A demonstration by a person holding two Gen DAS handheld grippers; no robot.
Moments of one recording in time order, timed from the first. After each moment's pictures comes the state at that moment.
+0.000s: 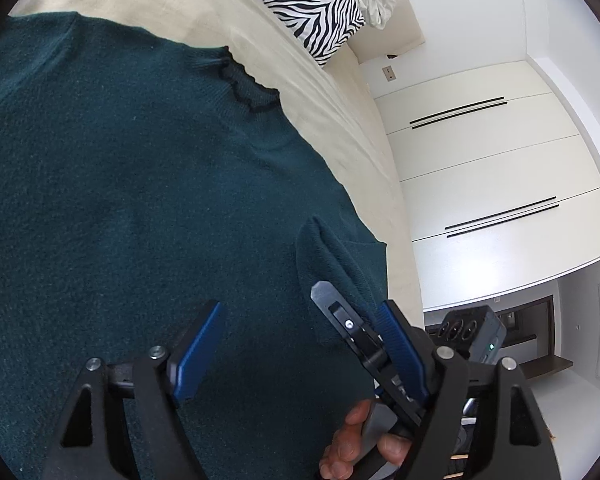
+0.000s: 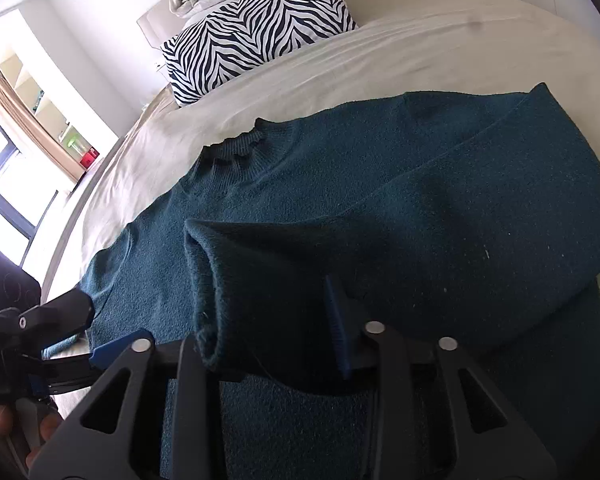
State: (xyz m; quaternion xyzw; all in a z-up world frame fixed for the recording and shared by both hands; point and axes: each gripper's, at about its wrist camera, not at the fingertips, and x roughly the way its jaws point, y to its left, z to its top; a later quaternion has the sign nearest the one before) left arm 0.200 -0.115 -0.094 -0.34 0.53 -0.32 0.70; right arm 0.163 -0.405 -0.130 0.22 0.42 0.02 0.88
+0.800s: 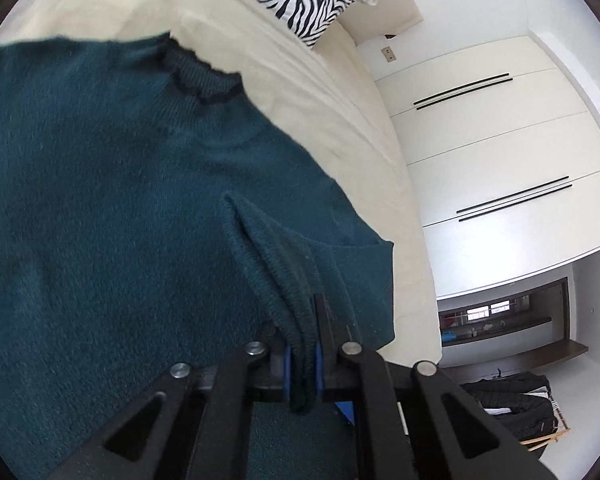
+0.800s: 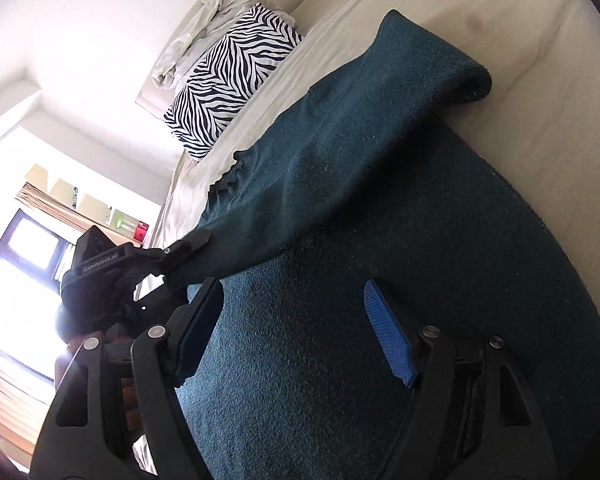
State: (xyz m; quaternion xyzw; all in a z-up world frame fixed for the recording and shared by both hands) left arm 0.244 -0.173 -0.076 -0.29 0.53 -0.33 0.72; right arm 0.025 -0.508 -0.130 0.42 0.36 0.04 0.83
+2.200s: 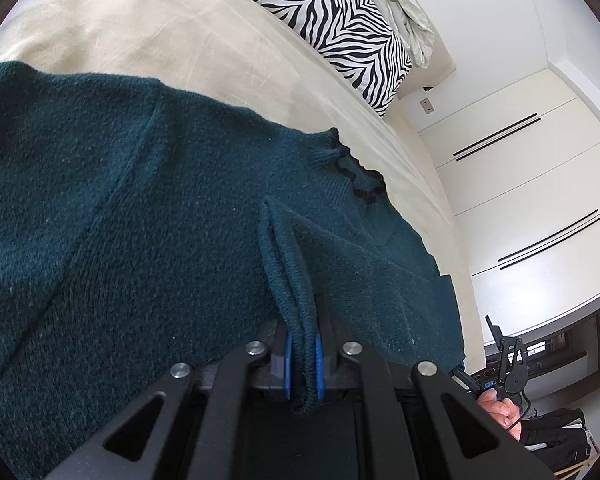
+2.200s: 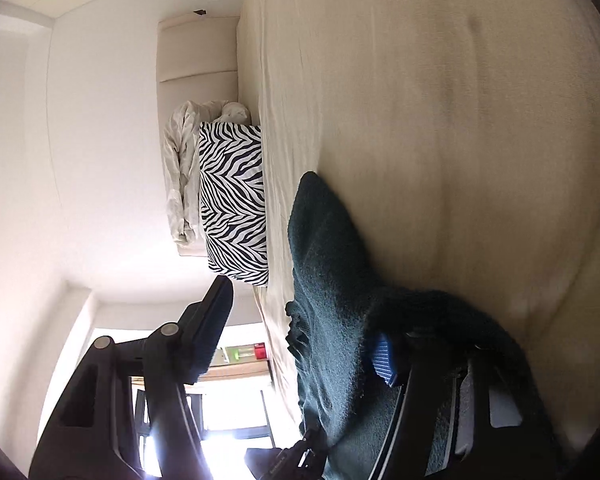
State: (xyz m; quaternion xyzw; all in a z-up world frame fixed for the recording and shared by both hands) left arm 0.267 -0.048 -0.135 -0.29 0.49 -0.24 0.78; right arm 0.110 -0.626 -0.173 0.72 0.20 0.01 0.67
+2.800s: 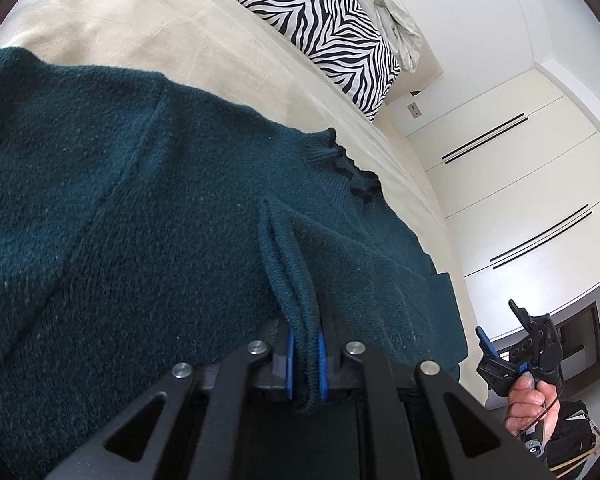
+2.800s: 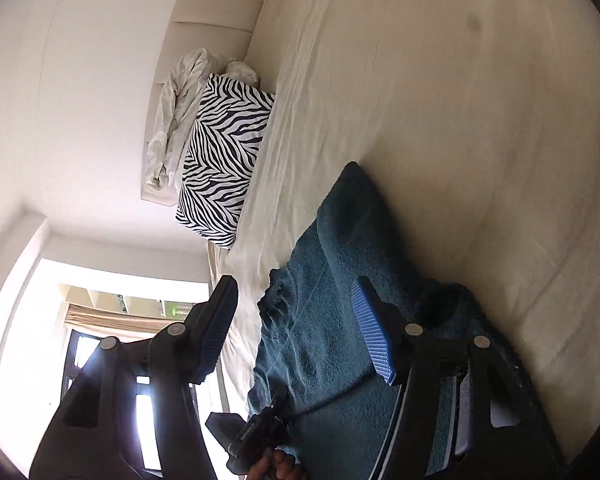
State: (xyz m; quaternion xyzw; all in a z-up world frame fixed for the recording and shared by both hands) left arm 0.263 -0.044 -0.144 -0.30 0.47 -0.26 0.79; right arm 0.137 -0.619 -0.089 0.59 0.30 0.01 0.74
